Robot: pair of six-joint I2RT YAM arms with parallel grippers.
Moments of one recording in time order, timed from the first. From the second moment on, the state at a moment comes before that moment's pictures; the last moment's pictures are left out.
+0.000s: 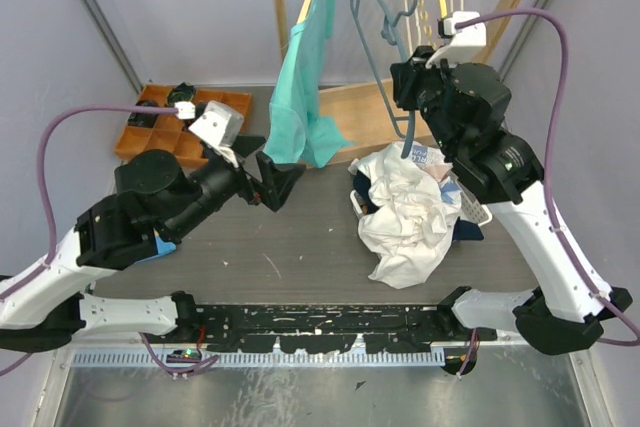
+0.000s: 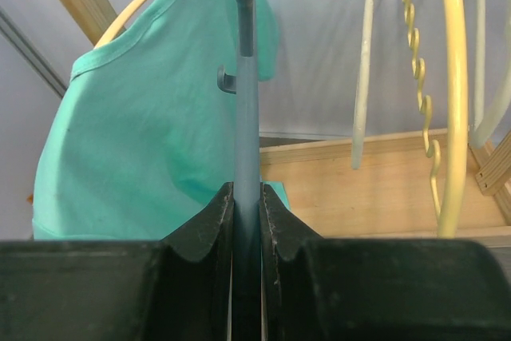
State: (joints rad) left arm -1.23 1.02 1.52 -0.53 -0.45 -0.17; right arm 0.63 1.20 1.72 -0.50 0.39 0.21
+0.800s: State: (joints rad) left arm -1.23 1.07 1.68 -0.52 -0.88 0.03; right arm 0.45 1.63 2.06 -0.39 0.34 0.14
